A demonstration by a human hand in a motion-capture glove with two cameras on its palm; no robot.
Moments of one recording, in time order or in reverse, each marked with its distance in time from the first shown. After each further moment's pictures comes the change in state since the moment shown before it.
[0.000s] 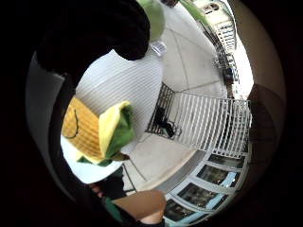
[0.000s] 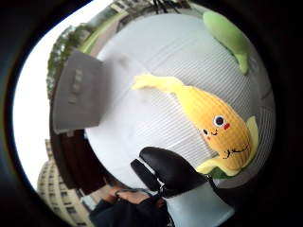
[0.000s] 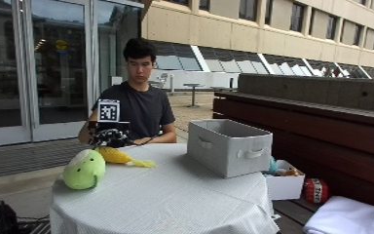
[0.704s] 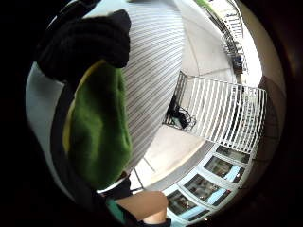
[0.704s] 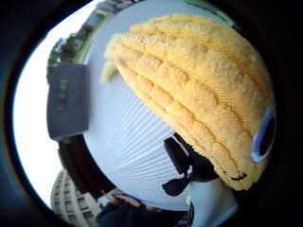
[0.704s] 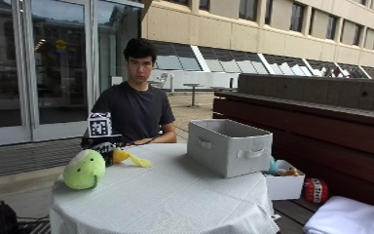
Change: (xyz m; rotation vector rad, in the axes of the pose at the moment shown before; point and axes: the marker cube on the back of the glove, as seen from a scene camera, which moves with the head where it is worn) arm 0.019 -0.003 0.071 0.167 -0.127 0.006
